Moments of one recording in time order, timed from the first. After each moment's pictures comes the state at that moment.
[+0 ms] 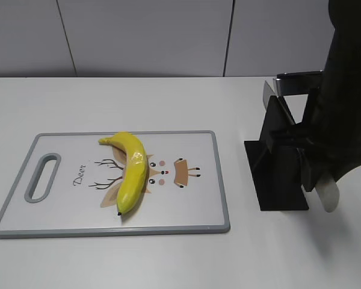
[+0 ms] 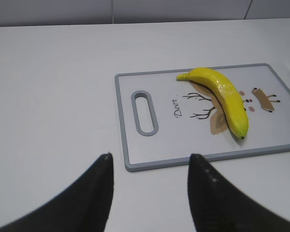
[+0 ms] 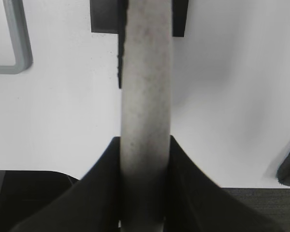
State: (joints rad) left arm -0.10 0.02 -0.51 -0.16 1.04 0.17; right arm 0.46 1.67 -1.15 0.01 1.19 0.40
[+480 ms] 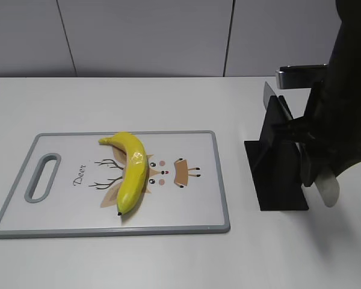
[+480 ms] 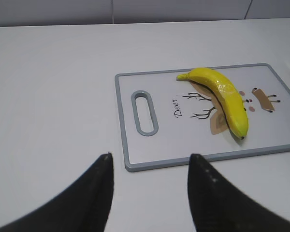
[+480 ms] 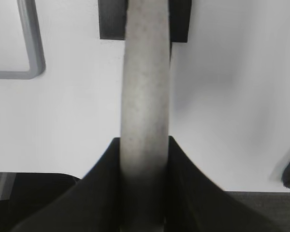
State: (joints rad) left arm -0.10 0.02 -0.51 -0.16 1.04 0.17; right arm 0.46 1.64 -1.15 0.01 1.17 0.41
